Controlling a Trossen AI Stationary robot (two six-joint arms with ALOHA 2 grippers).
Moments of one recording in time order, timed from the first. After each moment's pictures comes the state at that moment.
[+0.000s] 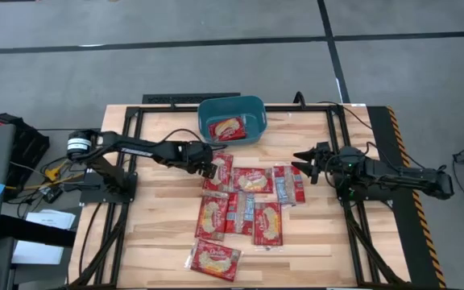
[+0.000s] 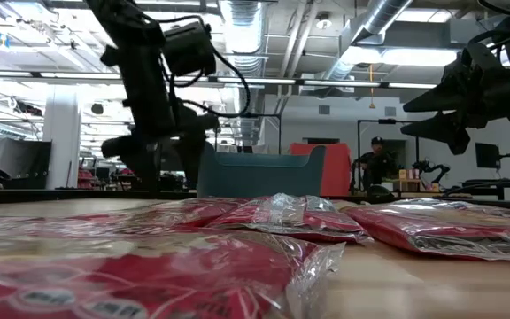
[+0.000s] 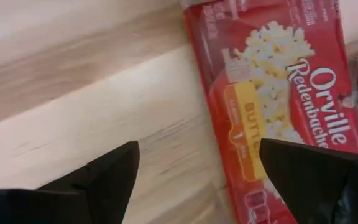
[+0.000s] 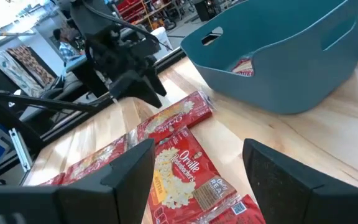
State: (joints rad) left arm 0.15 1.60 0.87 -0.38 -0.21 -0.99; right arm -0.23 0.19 0.02 -0.01 0.05 0.50
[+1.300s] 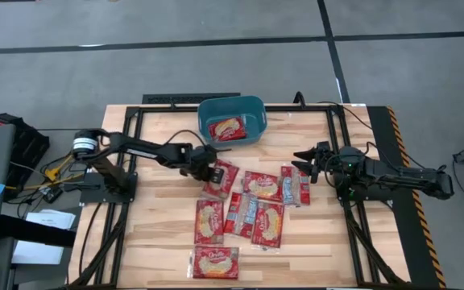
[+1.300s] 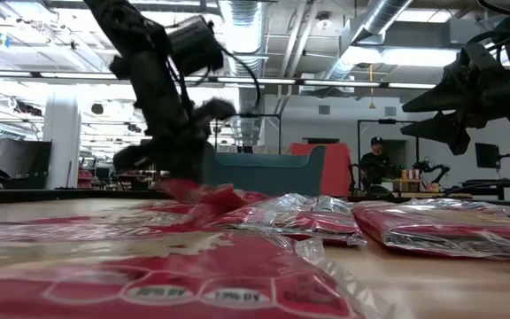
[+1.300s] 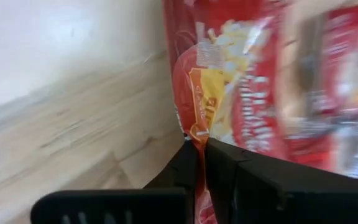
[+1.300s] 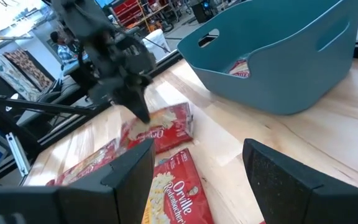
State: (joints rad) left arm 0.14 1.61 0.87 -0.22 0.04 -1.09; right arm -0.23 0.19 0.02 -0.01 0.07 0.51
